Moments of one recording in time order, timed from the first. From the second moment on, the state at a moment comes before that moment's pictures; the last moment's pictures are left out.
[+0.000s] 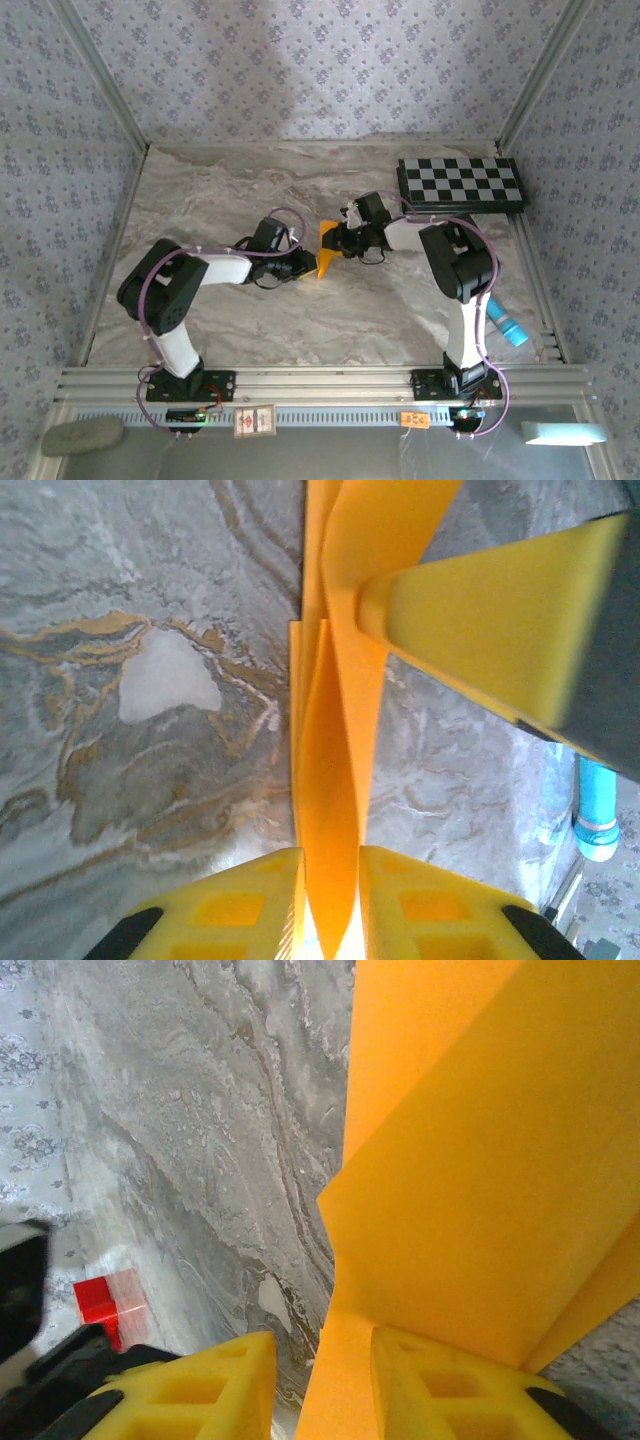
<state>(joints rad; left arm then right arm) -0.59 1.72 0.77 0.14 0.49 -0.90 0.46 2.00 1.10 -0.01 -0.67 0.68</state>
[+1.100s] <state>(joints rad) -0.64 1.86 0.92 0.09 0.51 -0.90 0.46 2.01 1.13 -0.06 -0.66 0.68</state>
